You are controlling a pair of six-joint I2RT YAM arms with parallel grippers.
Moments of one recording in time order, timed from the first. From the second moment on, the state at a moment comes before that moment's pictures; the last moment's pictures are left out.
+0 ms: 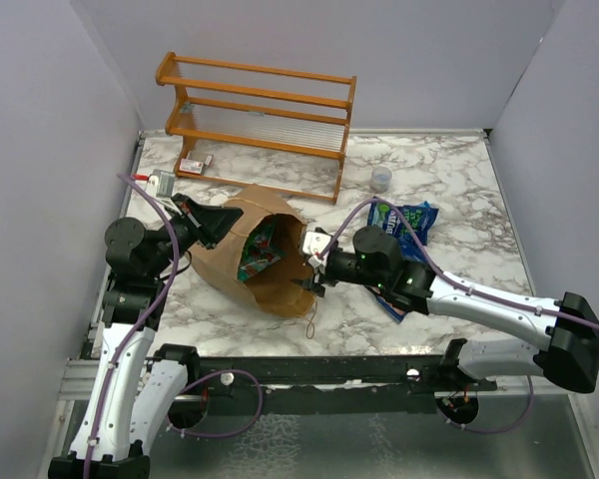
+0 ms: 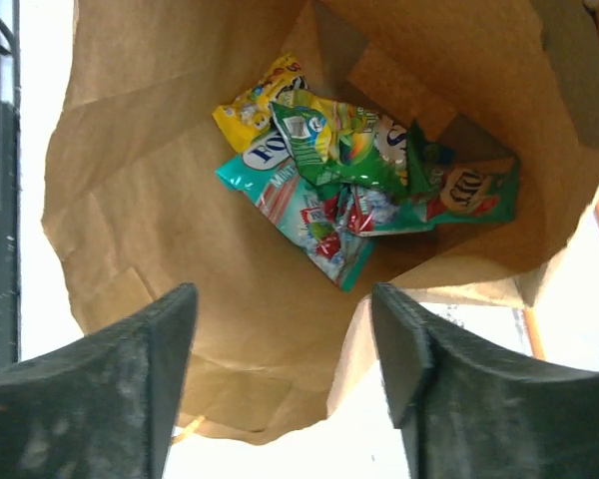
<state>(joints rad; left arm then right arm) -0.10 0.66 0.80 -0.07 0.63 -0.65 1.00 1.21 0.82 0.13 -0.23 -0.37</state>
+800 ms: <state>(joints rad) -0.11 0.67 0.79 -0.06 0.73 -0.66 1.11 1.56 0.75 0.63 0.05 -0.44</state>
